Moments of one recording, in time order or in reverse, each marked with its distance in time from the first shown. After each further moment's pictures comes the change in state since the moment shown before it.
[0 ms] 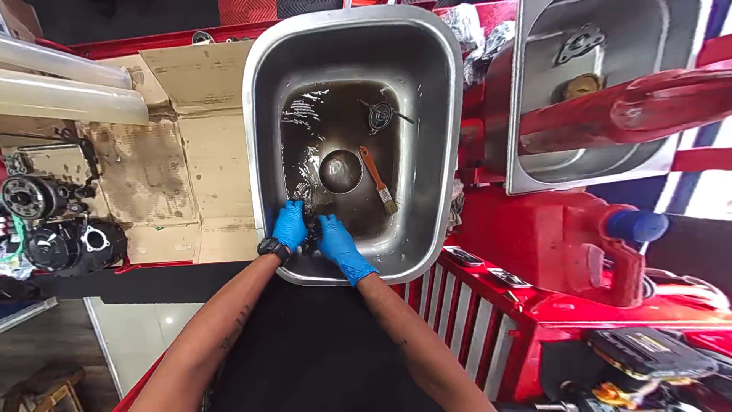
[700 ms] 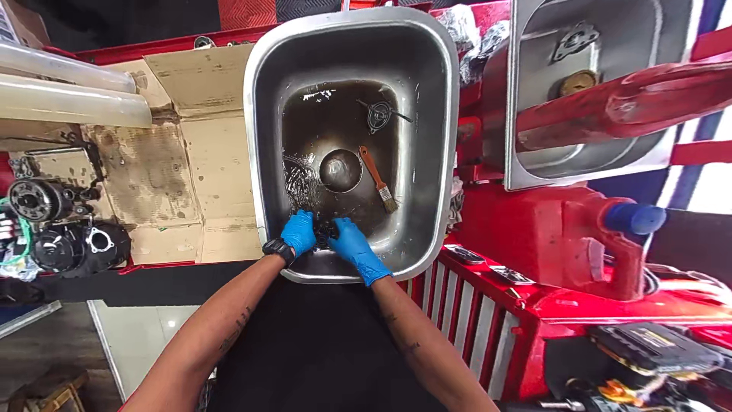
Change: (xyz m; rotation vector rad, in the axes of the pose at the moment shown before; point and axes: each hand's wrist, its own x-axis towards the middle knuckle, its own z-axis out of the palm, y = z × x) left_hand -0.011 0.011 -0.001 0.099 -0.198 0.060; right_hand -0.007 0.041 -0.008 0.092 0.039 0.030
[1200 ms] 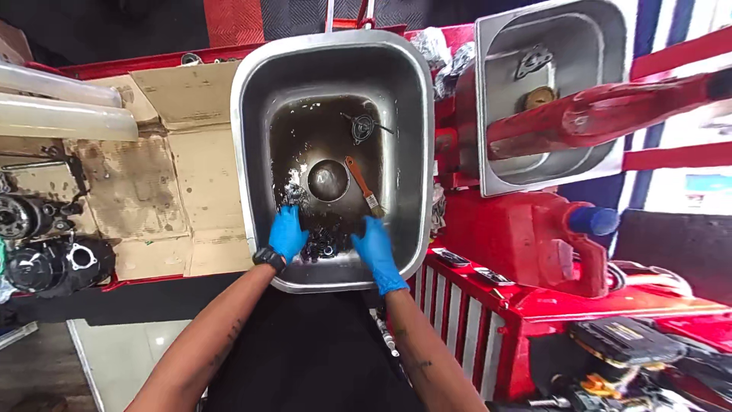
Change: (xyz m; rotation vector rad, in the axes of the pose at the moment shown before) left_hand 0.006 0.003 -0.011 -0.083 0.254 -0.017; right_hand -0.018 0.035 -0.039 0.056 0.259 0.173
